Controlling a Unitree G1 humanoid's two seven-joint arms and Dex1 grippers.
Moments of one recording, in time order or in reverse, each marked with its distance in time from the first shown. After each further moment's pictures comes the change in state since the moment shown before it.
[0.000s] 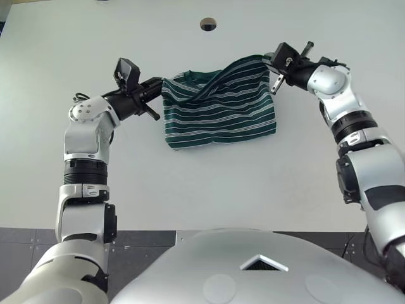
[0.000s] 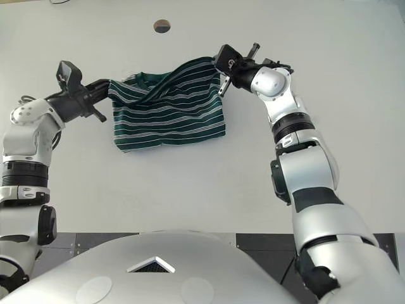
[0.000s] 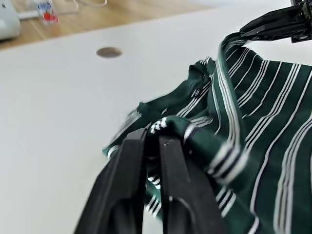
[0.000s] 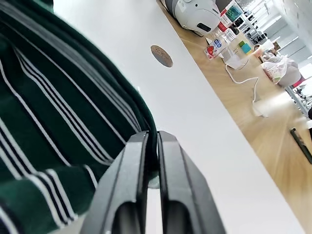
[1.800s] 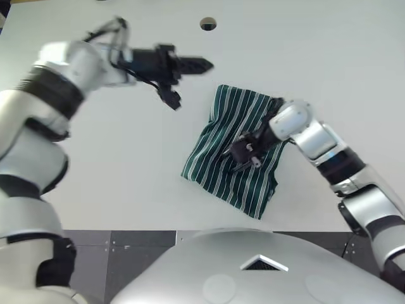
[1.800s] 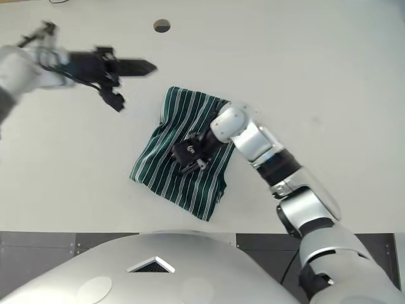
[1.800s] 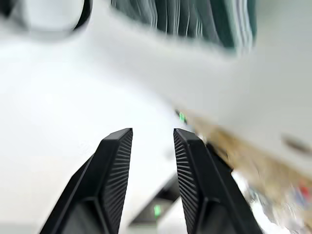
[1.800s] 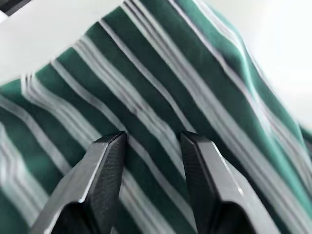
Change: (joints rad) left arm -0.676 0.438 -0.970 0.080 1.708 -0.908 1.510; right arm 0.363 -0.181 0.363 -1.083 0.216 0.481 0.914
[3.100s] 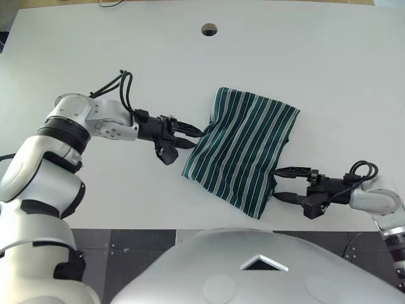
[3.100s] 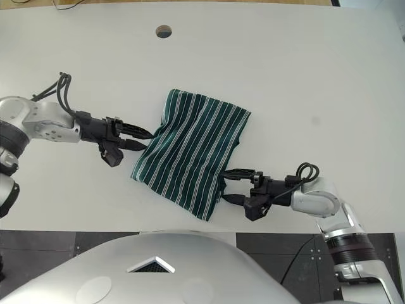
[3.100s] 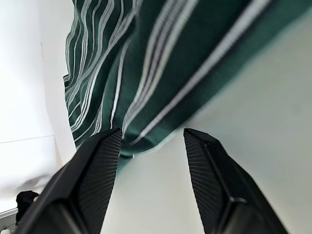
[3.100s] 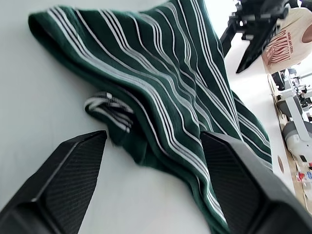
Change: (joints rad) left arm 0.288 -0.193 0.090 0.325 -0.619 -0.666 -0.845; right arm 0.731 -0.301 -0.394 -0.063 -0.214 -0.968 -0.564
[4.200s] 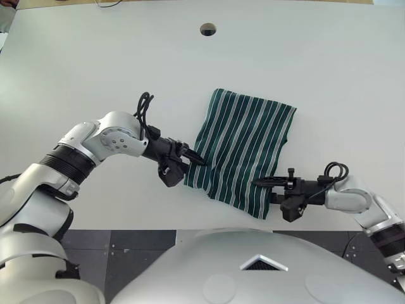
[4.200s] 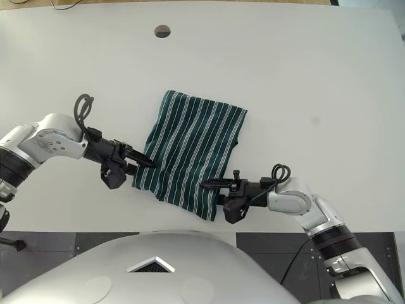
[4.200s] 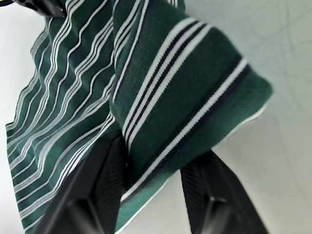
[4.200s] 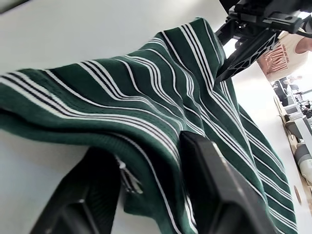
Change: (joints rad) left arm 0.217 0.120 0.040 -0.493 -0.601 0.292 -0.796; right arm -0.087 -0.004 0.231 -0.032 -0.067 0.096 -0.146
